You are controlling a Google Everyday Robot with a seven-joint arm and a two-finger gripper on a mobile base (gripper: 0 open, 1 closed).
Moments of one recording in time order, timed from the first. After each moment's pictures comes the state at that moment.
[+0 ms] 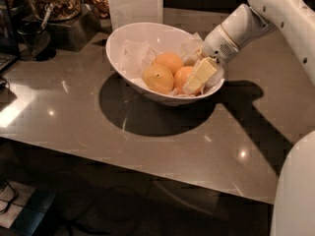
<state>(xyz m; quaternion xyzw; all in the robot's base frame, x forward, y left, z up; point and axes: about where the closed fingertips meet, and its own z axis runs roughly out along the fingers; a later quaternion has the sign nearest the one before) 0.625 -0.091 0.853 -0.60 0.72 0.27 0.21</state>
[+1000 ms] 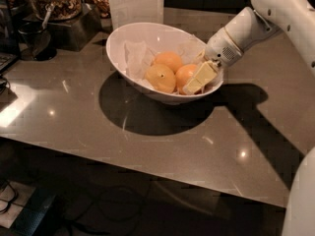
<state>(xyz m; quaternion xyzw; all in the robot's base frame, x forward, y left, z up) 0.616 -0.101 0.852 -0.59 0.73 0.27 0.22</state>
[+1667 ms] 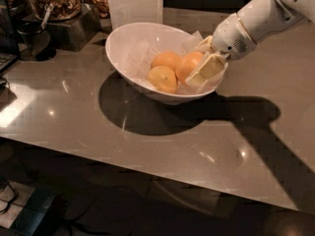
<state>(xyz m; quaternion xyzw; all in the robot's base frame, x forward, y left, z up) 0.589 -0.095 0.902 -0.62 0.70 0.24 0.28</state>
